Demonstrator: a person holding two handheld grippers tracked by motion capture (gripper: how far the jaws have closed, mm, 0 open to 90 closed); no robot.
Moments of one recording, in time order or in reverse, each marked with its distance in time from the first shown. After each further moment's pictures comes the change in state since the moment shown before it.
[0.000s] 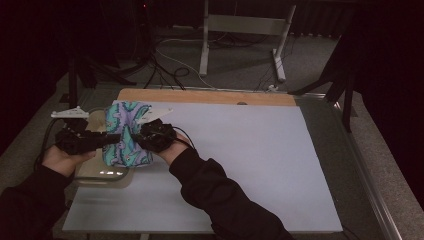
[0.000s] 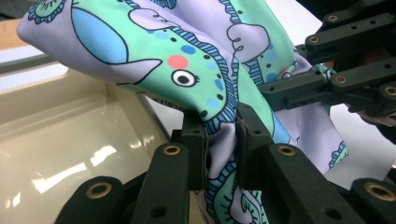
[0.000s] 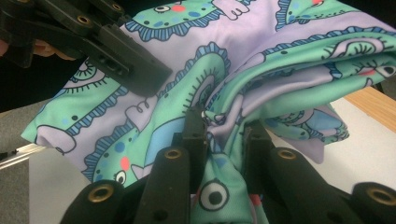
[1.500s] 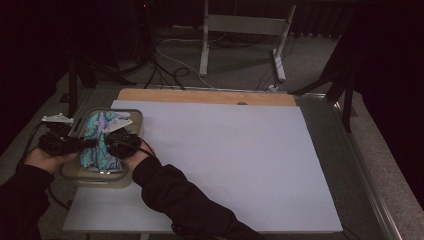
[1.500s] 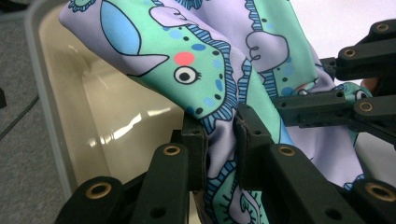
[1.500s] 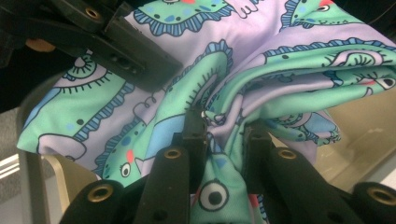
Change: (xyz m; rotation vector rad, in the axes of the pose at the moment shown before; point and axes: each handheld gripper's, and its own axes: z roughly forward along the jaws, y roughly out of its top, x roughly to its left) left arm 0.083 -0.040 0.005 0.141 0.172 -0.039; right arm 0.036 -0.007 0.118 0.060 -0.064 0.066
